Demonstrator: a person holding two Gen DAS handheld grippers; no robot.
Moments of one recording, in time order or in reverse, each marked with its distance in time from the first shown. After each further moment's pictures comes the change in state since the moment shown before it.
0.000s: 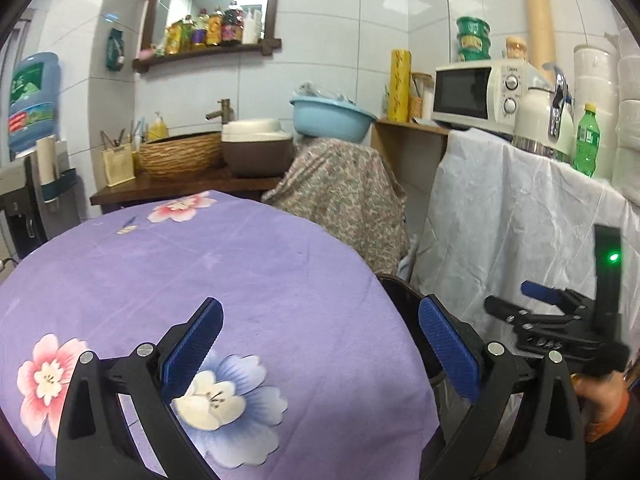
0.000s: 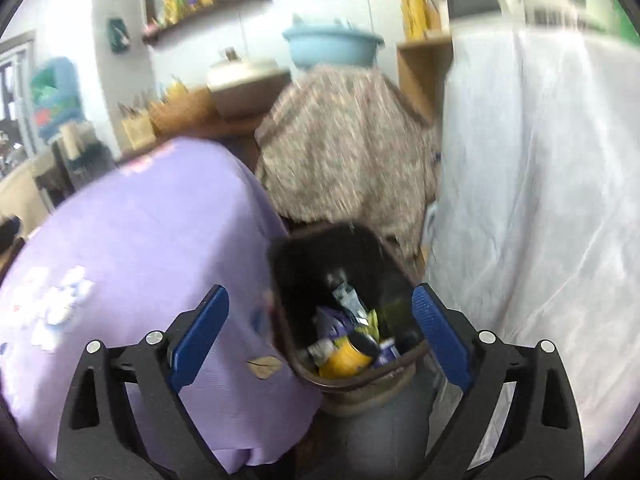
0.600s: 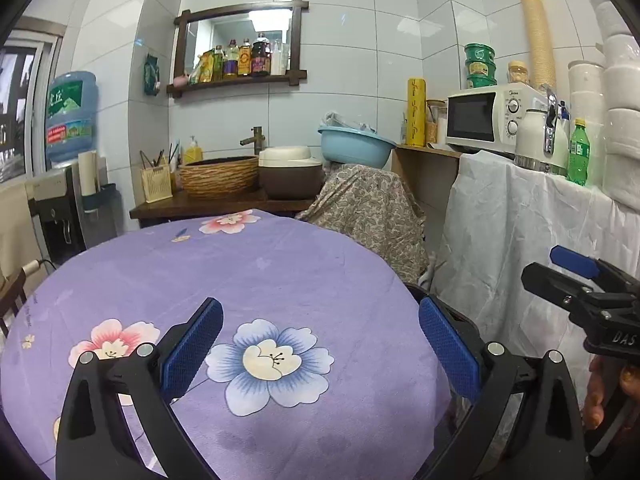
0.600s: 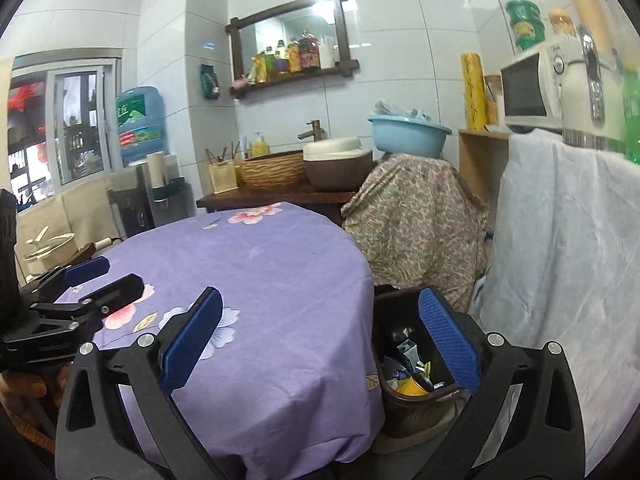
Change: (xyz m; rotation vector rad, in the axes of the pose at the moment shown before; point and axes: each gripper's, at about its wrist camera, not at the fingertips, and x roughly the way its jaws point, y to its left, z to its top) left arm -0.079 0.017 -0.022 0.008 -0.091 0.088; right arm -0.122 0.090 -0.007 -0.109 -0.216 0.166
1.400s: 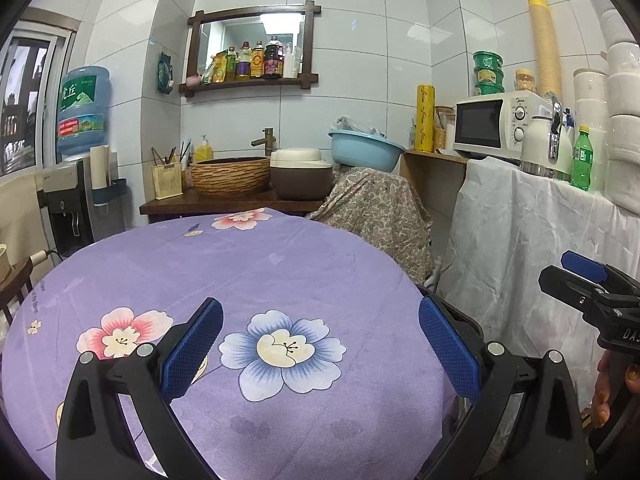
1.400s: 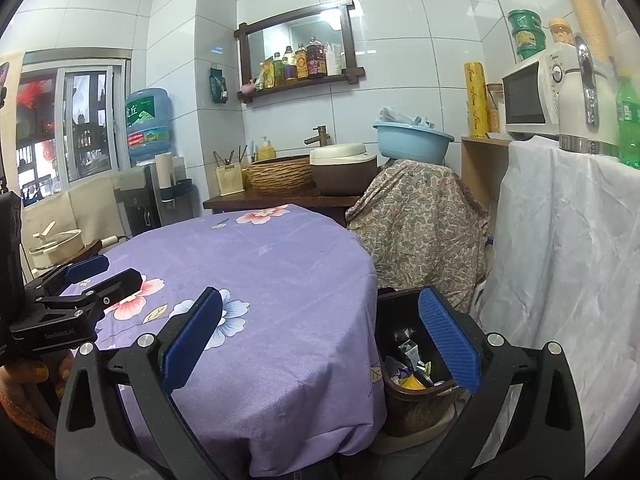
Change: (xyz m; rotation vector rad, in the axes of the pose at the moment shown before) left arm -0.012 0.011 -0.011 -0.031 -0.014 0.017; right arm -0.014 0.002 -0.007 -0.010 -0.008 0.008
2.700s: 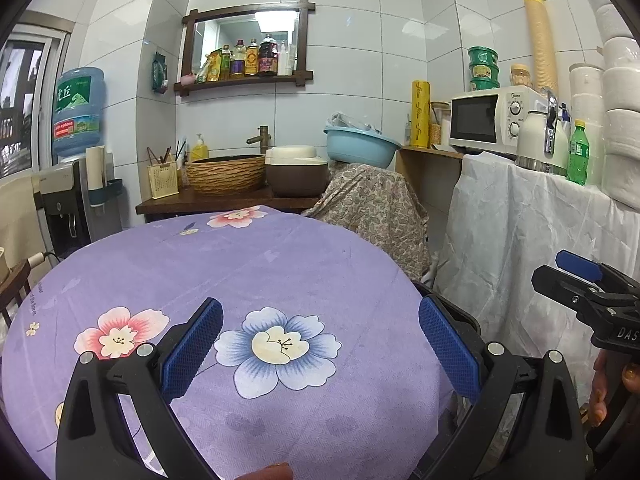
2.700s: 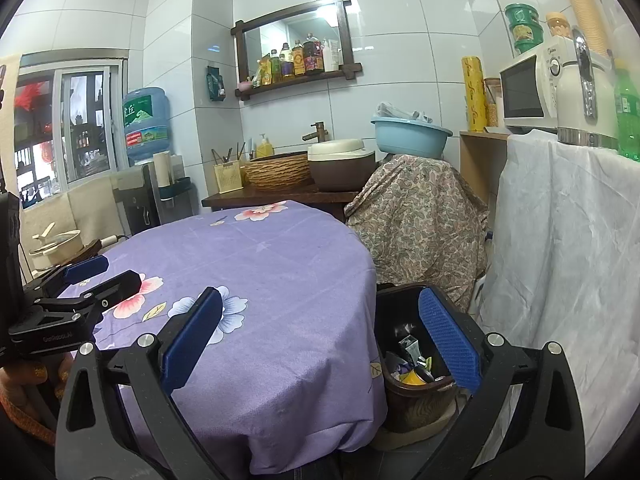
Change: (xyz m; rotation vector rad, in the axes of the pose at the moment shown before) left arm 0.001 -0.008 -0.002 0.011 0.012 -0.014; right arm 0.001 0.000 -0.004 0.011 0.010 -0.001
